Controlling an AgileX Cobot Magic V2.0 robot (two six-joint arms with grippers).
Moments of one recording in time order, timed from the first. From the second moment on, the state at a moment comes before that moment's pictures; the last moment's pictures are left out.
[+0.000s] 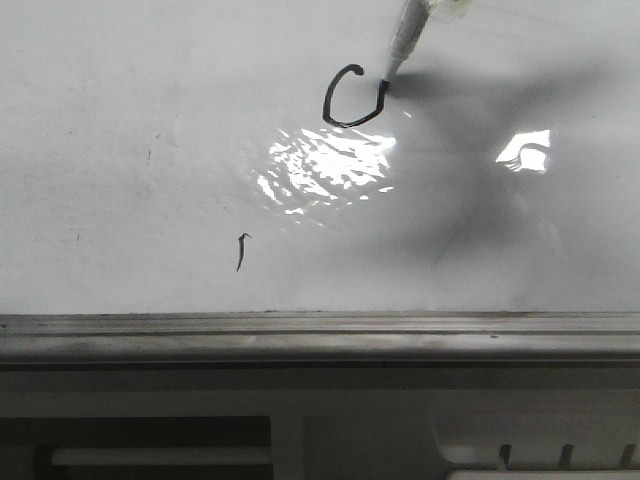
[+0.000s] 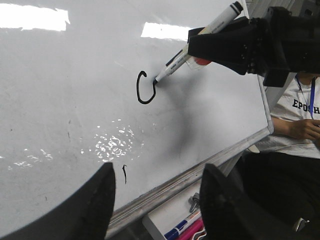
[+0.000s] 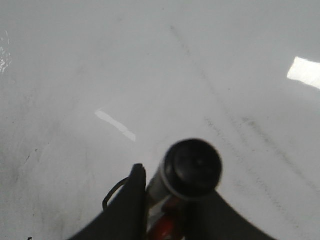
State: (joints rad) left arm -0.95 0.48 -0.29 -1.68 -0.03 1.32; right arm 0.57 1.07 -0.70 0.44 -0.05 -0.62
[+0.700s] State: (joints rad) left arm -0.95 0.48 -0.29 -1.68 -0.01 1.32; right arm 0.56 1.08 -0.70 0.44 0.10 -0.63
